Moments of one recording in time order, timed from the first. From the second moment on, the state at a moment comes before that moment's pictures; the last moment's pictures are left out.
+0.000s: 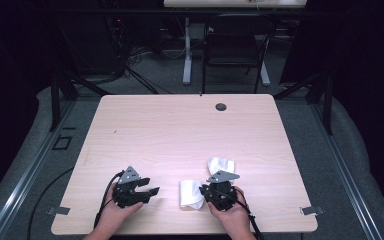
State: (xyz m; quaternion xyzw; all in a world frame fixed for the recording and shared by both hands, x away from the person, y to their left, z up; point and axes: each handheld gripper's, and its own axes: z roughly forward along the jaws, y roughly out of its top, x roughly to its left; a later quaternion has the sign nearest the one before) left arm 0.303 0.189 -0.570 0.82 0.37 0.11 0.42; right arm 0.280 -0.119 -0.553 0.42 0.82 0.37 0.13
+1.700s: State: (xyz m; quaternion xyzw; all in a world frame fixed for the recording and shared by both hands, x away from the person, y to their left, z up) left arm 0.306 0.193 -0.570 0.82 0.38 0.11 0.42; right arm 0.285 -0.125 -0.558 0.43 0.82 0.35 0.12
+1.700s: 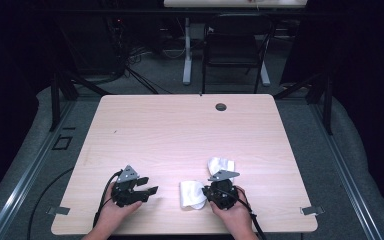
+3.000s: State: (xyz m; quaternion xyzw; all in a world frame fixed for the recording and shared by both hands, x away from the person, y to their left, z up) left arm 0.307 0.204 -0.564 0.80 0.39 0.11 0.43; right arm 0.286 -0.089 -0.527 0.39 0.83 0.38 0.09
